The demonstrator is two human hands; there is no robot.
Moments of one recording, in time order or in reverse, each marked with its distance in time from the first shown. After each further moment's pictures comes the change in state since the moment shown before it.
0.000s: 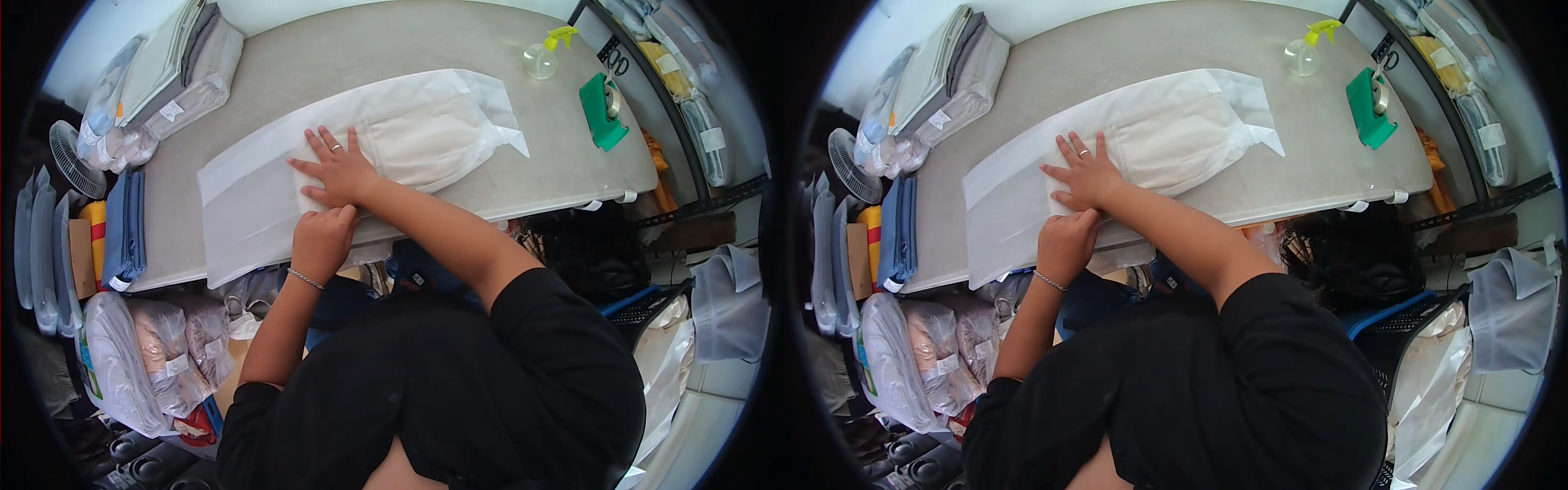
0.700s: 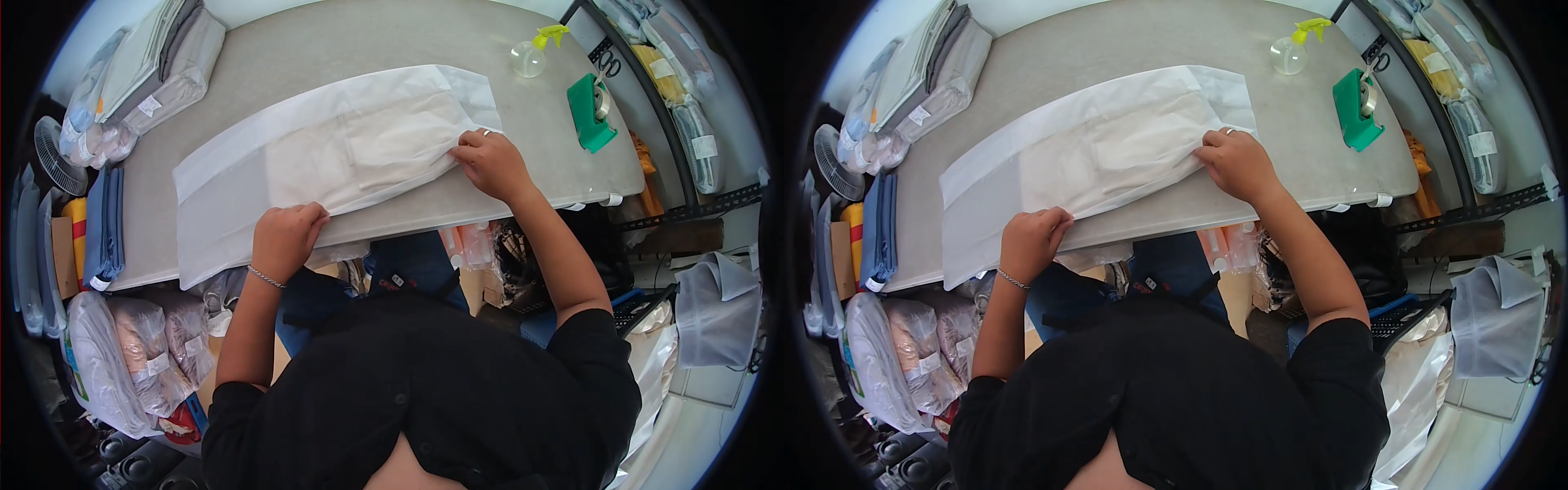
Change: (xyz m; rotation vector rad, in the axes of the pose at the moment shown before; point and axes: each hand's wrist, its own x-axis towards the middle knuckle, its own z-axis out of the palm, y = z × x) left_hand 0.008 -0.004 -0.017 -0.093 0.024 0.008; right_hand -0.178 0.143 -0.123 -0.181 0.208 0.031
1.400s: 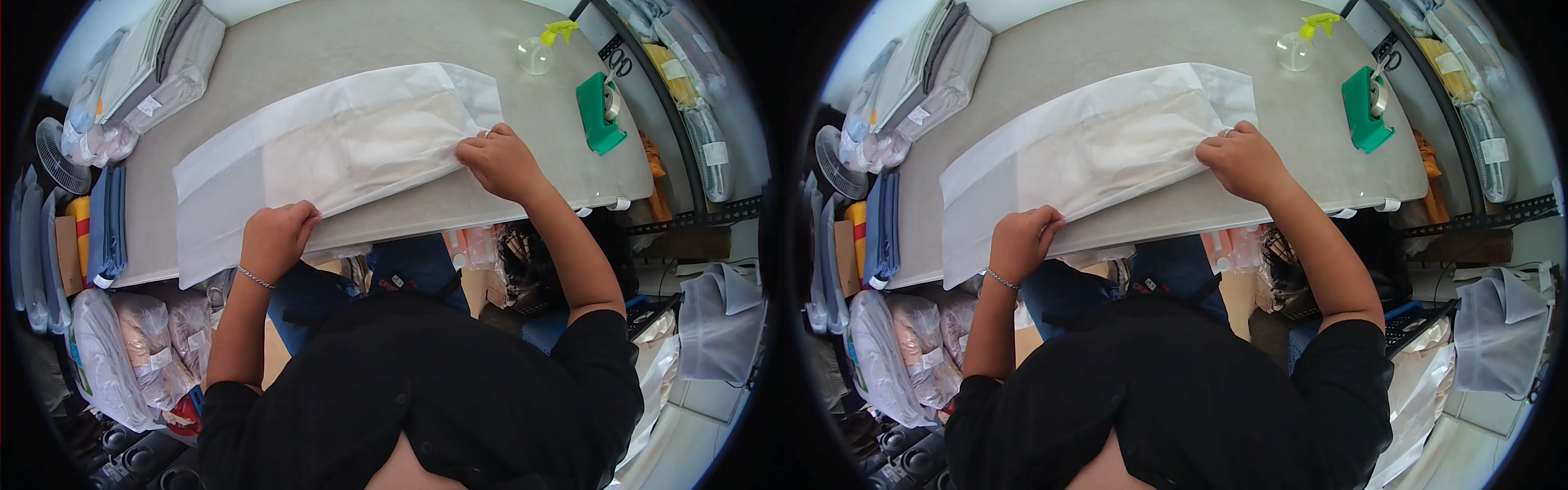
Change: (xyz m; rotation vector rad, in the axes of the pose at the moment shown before) left_hand 0.008 0.001 -0.013 0.001 -0.079 -0.062; right_hand 0.005 0.012 -0.015 -0.041 -0.208 -0.116
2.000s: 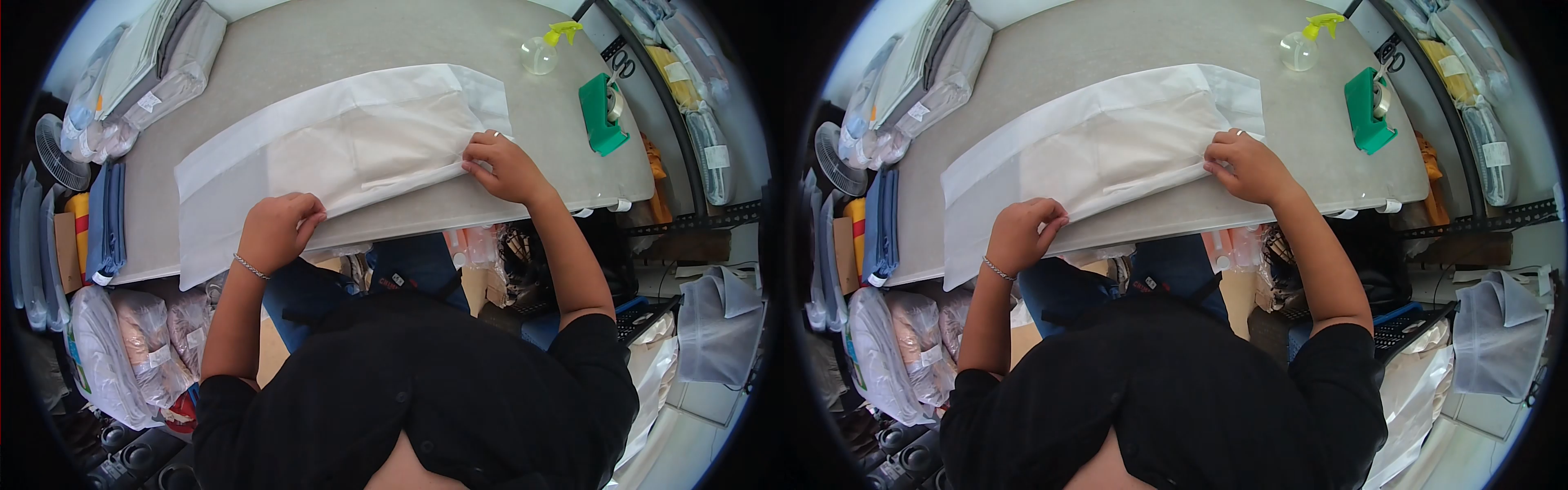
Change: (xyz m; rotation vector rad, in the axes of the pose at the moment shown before) left_hand 0.011 -0.003 -0.010 -0.157 -0.104 0.020; right_hand -0.006 0.002 0.006 0.456 0.056 0.144
